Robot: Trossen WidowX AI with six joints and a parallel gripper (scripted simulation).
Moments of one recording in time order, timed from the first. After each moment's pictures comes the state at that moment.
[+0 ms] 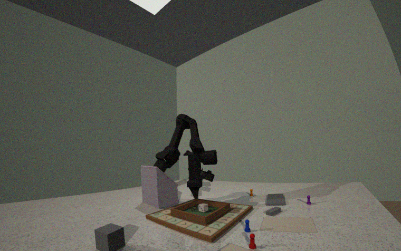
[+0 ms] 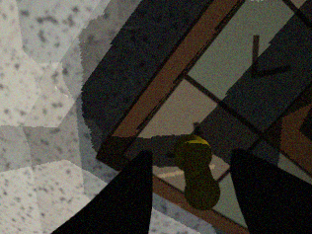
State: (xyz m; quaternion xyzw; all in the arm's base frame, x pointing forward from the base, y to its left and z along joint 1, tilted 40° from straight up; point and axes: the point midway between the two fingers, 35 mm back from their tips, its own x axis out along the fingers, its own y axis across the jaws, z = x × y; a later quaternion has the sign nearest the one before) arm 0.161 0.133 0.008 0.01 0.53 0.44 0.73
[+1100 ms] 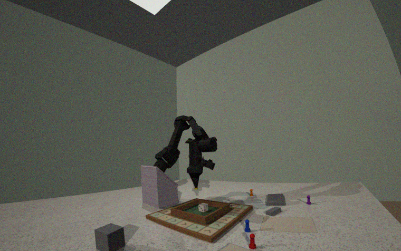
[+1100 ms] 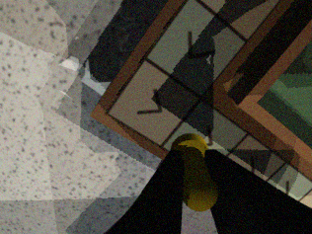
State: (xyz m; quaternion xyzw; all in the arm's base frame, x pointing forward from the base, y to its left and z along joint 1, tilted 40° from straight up) arm 0.169 0.089 0.046 0.00 0.54 0.42 0.73
